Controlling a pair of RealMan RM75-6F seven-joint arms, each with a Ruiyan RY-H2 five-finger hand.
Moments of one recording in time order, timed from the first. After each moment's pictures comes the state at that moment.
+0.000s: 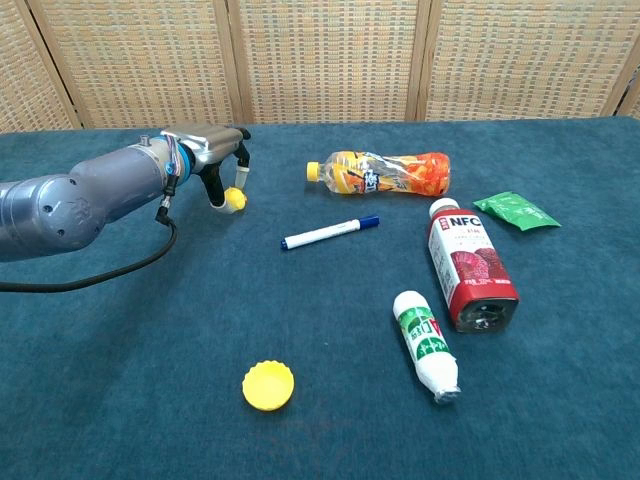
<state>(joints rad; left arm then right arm) -1.10 -1.98 -0.34 -0.54 0.96 0.63 0.41 0.20 -1.29 0.10 -1.41 -1.38 1.30 0.07</state>
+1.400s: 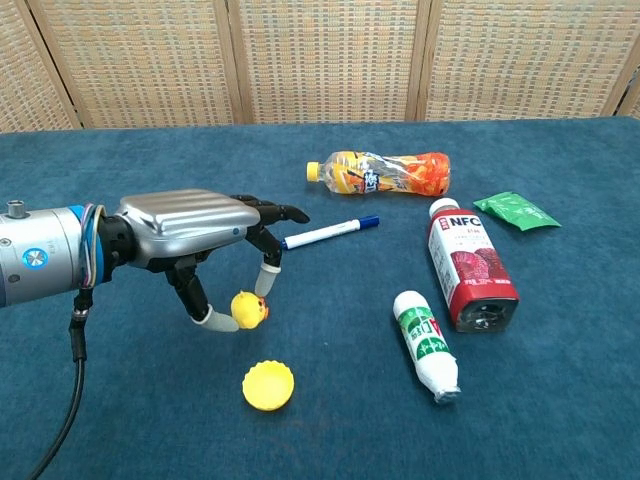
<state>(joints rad) -0.84 -1.50 -0.05 -1.63 1.26 0.84 0.40 0.19 -1.30 0.12 -1.38 -1.35 1.29 0.08</state>
